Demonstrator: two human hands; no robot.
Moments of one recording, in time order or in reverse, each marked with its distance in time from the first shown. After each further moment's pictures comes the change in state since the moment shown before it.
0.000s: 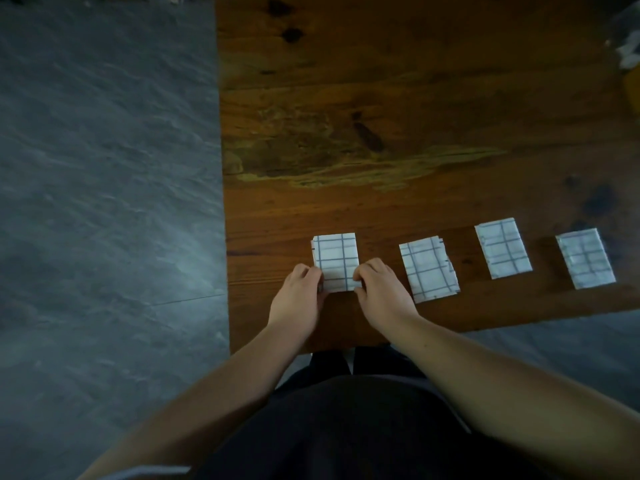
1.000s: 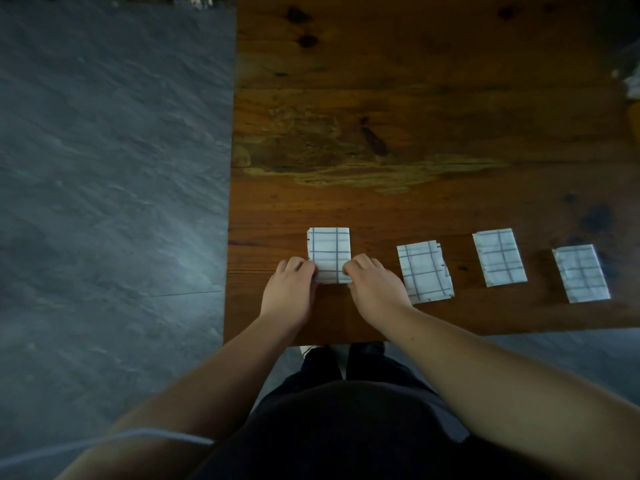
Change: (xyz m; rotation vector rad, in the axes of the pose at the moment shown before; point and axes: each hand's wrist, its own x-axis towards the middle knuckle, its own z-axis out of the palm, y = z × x) left_hand -0.006 -0.008 0.005 0.118 0.138 0.066; right_hand 0.007 0.002 -0.002 -0.294 0.004 -0.257
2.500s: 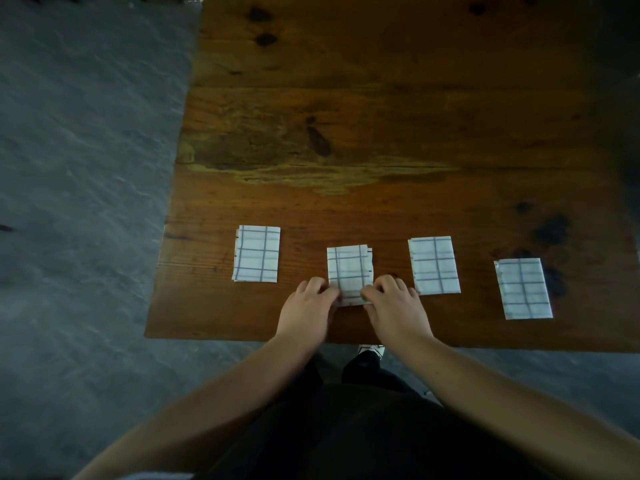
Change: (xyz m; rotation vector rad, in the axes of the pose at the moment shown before) left_hand 0.006 0.175 0.081 0.039 -0.160 -0.054; right_hand -0.083 0.174 -0.017 0.021 -0.005 0.026
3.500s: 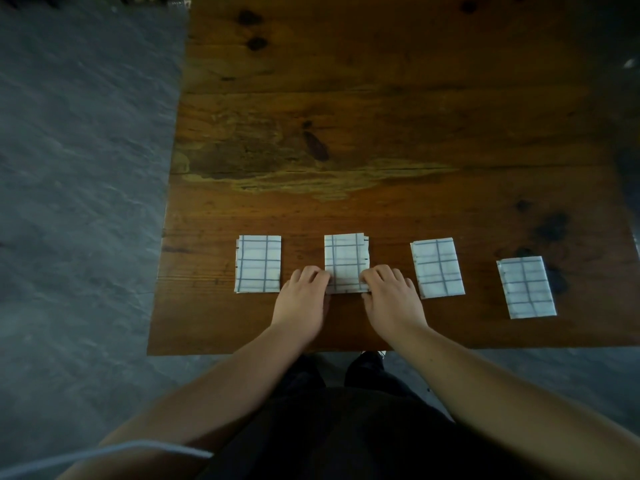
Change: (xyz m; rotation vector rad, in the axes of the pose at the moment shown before) left_hand 0.024 -0.017 -0.020 0.025 0.070 0.012; right_hand 0.027 -0.015 -0.006 0.067 0.042 0.083
